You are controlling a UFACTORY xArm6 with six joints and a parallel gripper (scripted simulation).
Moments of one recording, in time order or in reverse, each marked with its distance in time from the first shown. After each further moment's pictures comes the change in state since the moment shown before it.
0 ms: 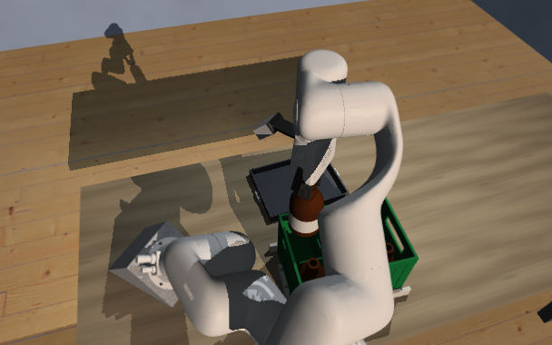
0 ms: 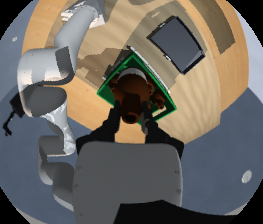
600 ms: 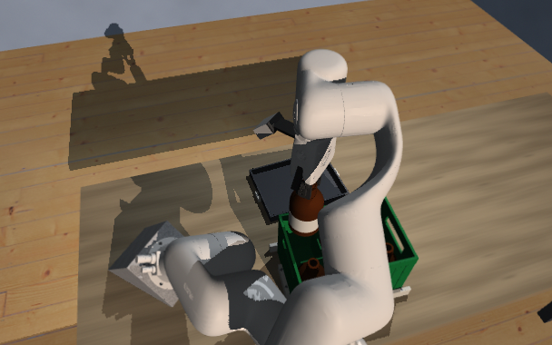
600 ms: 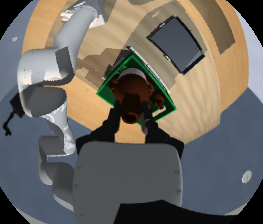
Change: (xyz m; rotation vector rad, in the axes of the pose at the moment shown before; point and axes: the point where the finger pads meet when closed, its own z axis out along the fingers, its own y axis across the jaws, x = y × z) arm 0.001 0.001 0.000 0.000 0.000 0.000
